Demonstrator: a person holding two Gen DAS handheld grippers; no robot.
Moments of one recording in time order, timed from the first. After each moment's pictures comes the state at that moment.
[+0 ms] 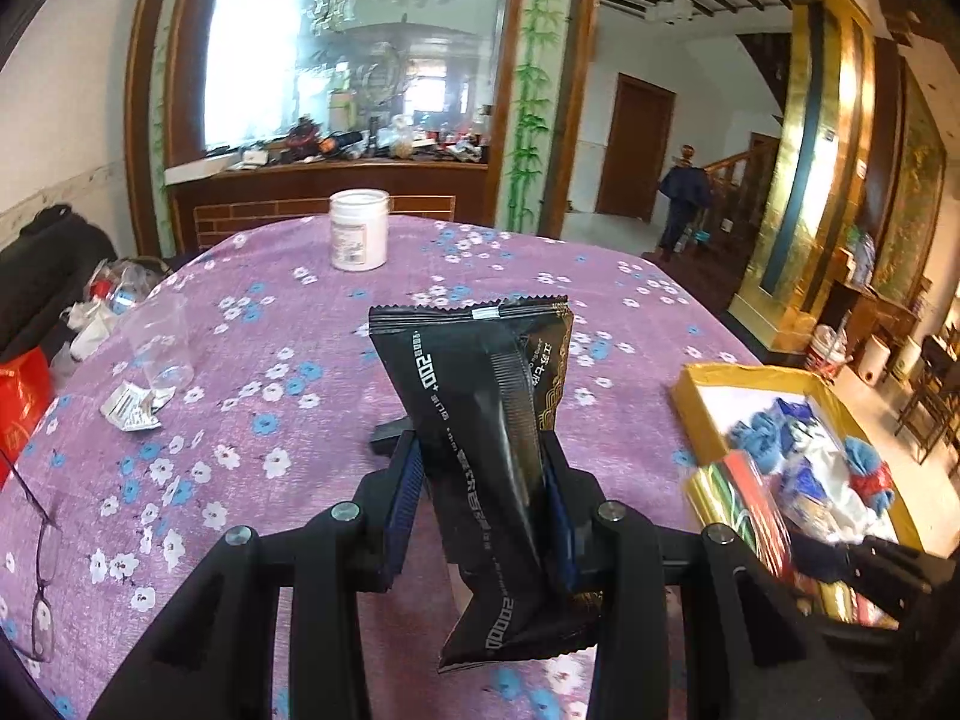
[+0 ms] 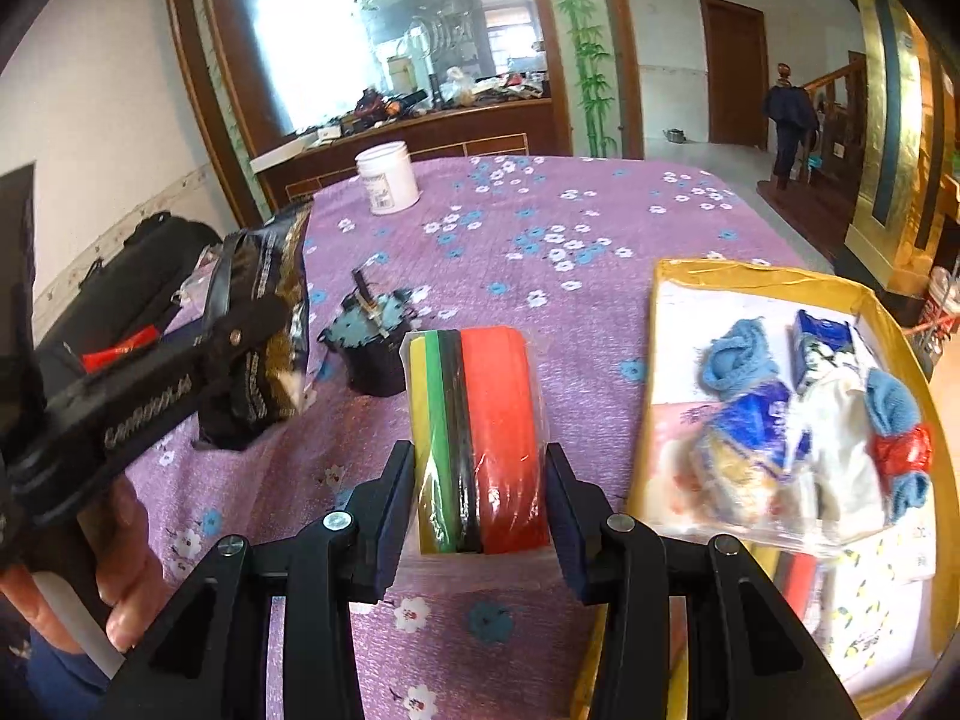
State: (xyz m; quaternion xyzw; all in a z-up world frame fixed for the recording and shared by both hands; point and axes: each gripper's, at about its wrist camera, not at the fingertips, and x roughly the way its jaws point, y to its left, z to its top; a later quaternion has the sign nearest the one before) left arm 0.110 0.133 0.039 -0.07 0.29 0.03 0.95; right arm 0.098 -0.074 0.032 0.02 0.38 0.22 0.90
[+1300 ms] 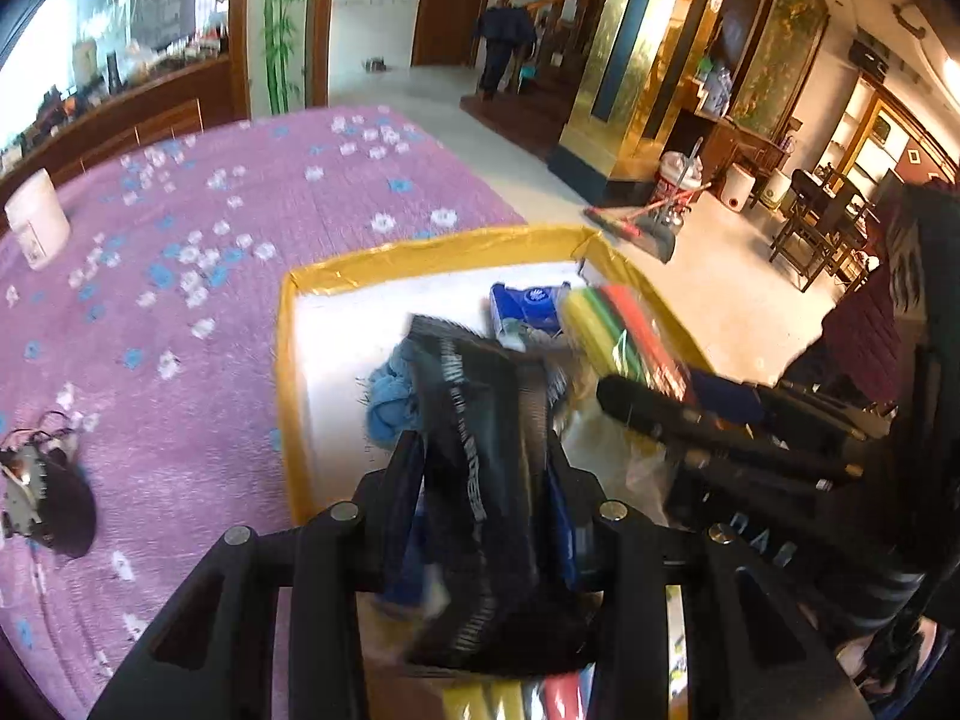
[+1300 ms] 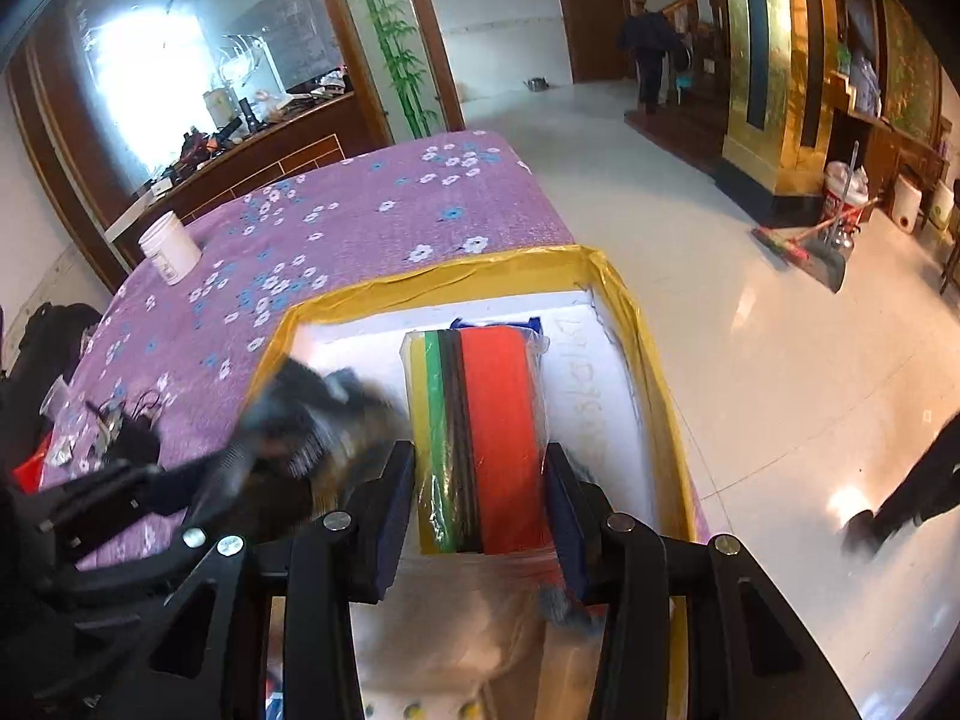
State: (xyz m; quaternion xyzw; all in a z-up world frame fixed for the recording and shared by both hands) left arm 0.222 -0.099 0.018 -0.01 0.46 -0.18 0.87; right arm 0.216 -0.275 0.019 0.08 0.44 0.08 0.89
